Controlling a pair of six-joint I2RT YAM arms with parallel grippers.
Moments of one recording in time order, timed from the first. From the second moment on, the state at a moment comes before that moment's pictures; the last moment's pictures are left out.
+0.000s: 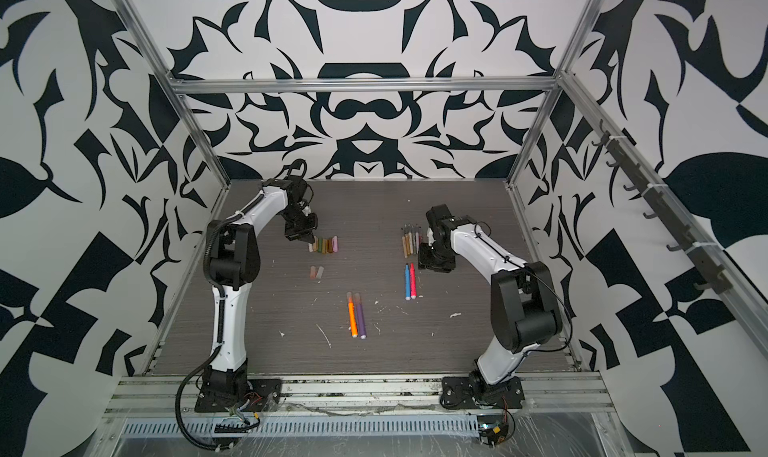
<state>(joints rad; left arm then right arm) -0.22 2.32 2.00 -1.20 0.25 -0.33 0.27 1.65 1.19 -0.89 -0.17 0.38</state>
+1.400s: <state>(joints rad) -0.23 2.26 1.97 -1.18 0.33 -0.36 0.27 1.65 1.19 -0.89 -0.17 0.38</state>
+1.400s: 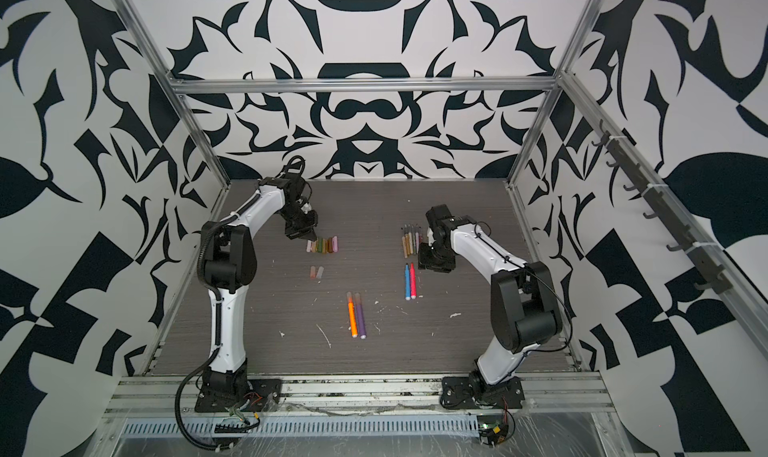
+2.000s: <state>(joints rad) -0.25 2.33 1.97 -1.18 0.34 -0.37 0.27 1.65 1.19 -0.89 -0.17 0.38</state>
